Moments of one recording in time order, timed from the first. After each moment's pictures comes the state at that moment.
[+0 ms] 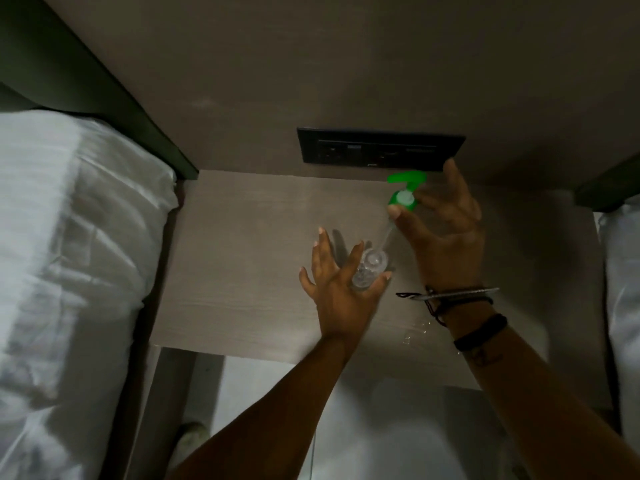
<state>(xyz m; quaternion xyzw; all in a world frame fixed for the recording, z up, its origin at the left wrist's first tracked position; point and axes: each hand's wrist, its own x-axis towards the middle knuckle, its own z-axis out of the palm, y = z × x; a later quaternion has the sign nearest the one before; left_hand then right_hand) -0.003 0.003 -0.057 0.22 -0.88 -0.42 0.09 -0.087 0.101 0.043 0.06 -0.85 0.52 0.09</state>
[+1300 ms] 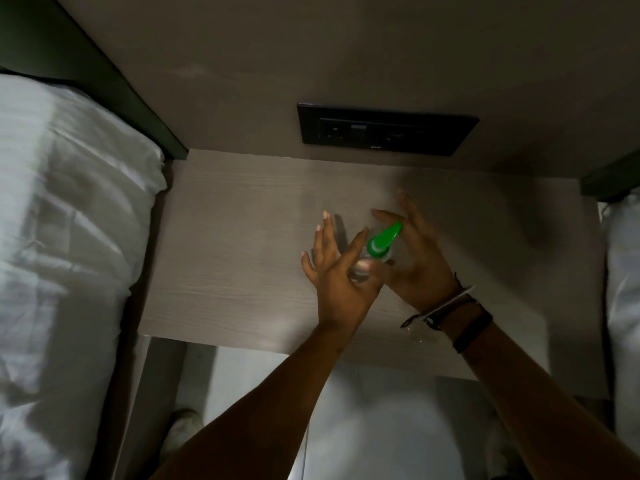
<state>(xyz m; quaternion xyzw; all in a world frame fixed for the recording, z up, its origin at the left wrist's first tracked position) -0.007 0.005 -0.067 0.16 -0.89 -0.42 0.08 -0.072 0.119 -0.008 0.19 -0.89 0.39 -0.10</state>
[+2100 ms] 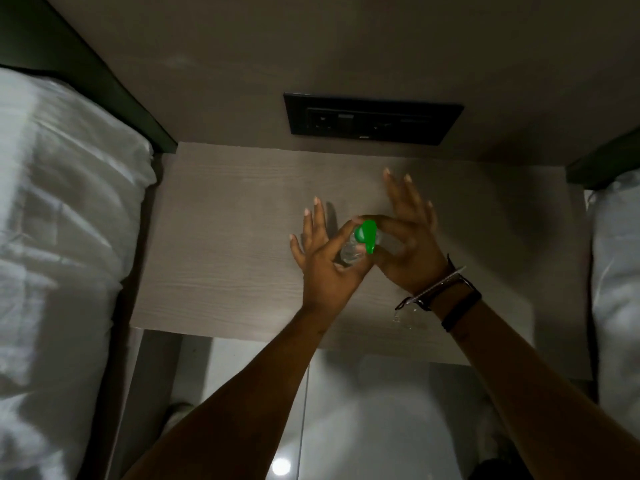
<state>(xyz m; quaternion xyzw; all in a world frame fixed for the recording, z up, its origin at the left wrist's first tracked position) -0.012 -0.003 -0.069 0.12 -0.88 -0.45 0.08 -0.075 0.128 -0.004 0.24 -0.91 0.33 -0.05</state>
